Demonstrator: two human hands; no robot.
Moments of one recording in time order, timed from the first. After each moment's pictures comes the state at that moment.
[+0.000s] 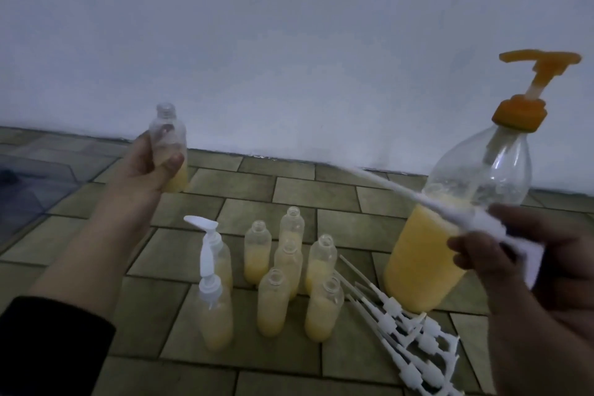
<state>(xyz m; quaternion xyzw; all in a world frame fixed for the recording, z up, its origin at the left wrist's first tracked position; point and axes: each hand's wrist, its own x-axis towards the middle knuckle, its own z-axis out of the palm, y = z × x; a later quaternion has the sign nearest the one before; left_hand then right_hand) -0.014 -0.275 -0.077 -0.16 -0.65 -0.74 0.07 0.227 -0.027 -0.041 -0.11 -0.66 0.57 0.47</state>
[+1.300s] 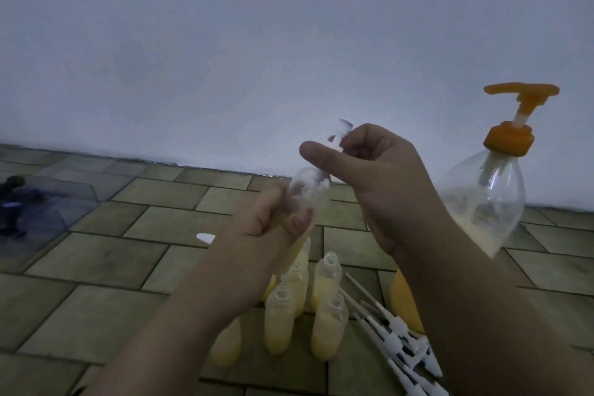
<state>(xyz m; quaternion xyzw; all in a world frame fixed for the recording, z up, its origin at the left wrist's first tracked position) 0.117 -0.211 -0.022 -0.28 -0.71 -0.64 -0.09 0.135 -0.059 0.026 -0.01 -0.70 0.68 0.23</state>
